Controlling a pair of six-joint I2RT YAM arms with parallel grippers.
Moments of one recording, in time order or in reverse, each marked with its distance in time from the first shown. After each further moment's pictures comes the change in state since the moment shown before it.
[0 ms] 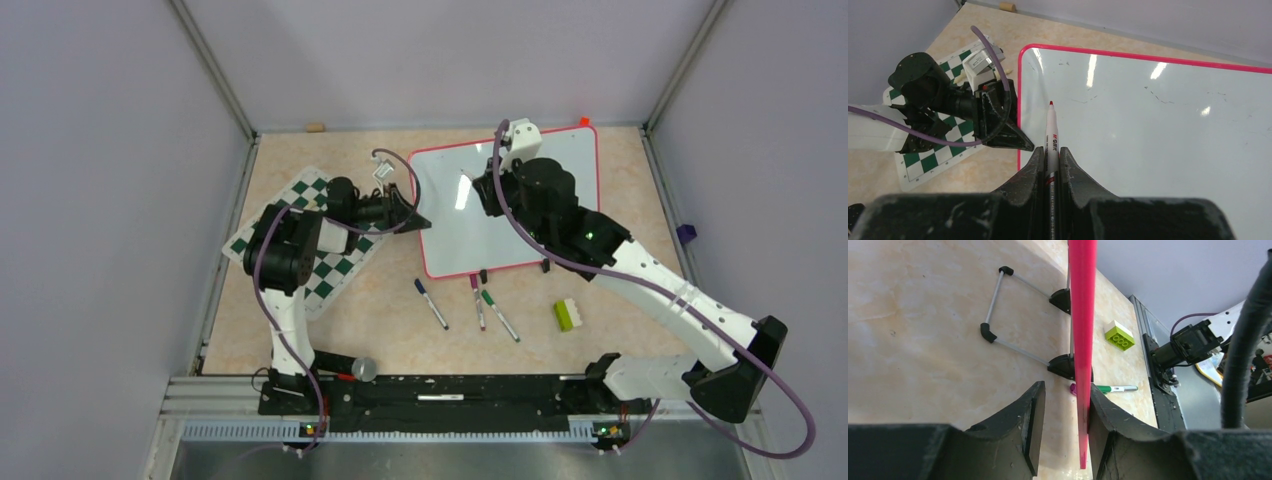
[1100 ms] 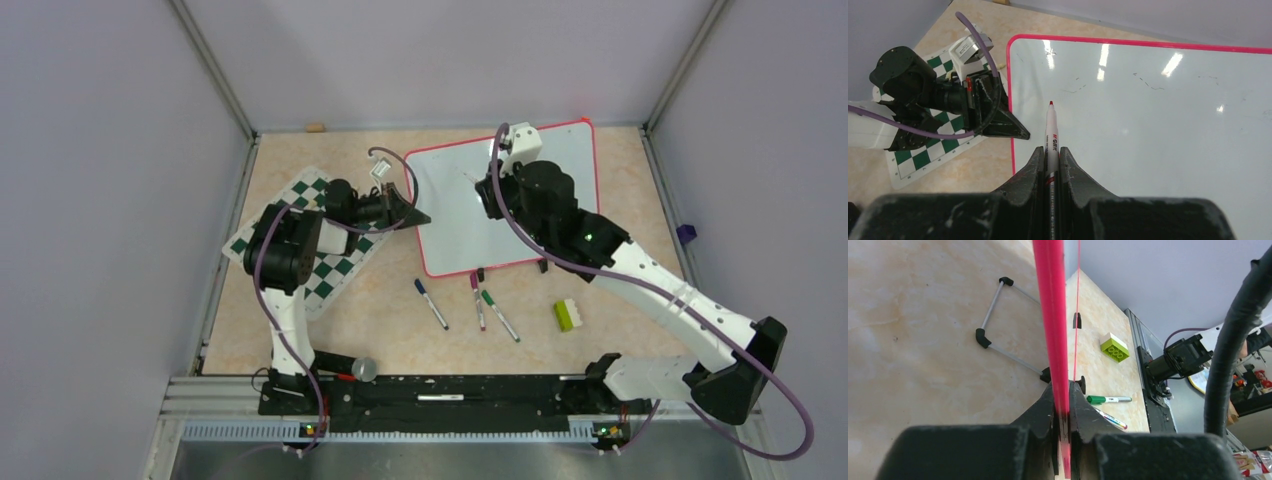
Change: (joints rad) left arm -0.003 0.014 0.024 0.049 -0.011 -0.072; right arm -0.013 -0.007 -0.031 0.005 0.000 -0.005
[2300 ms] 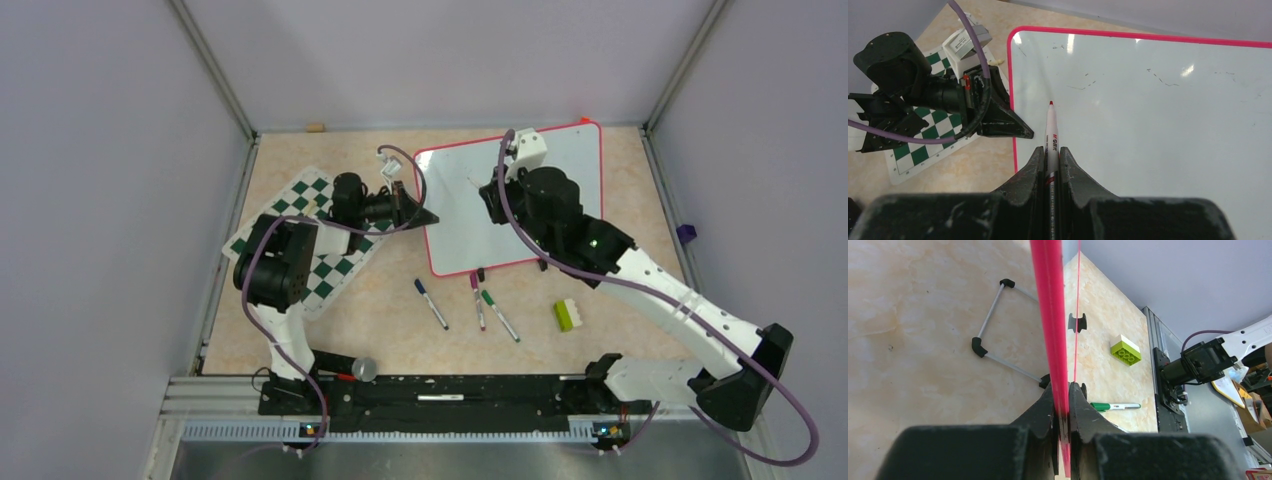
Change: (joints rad) left arm -0.065 -0.155 -0.033 -0.315 -0.135 0.224; right arm -0.003 -0.040 -0.043 0.002 -0.004 0.003
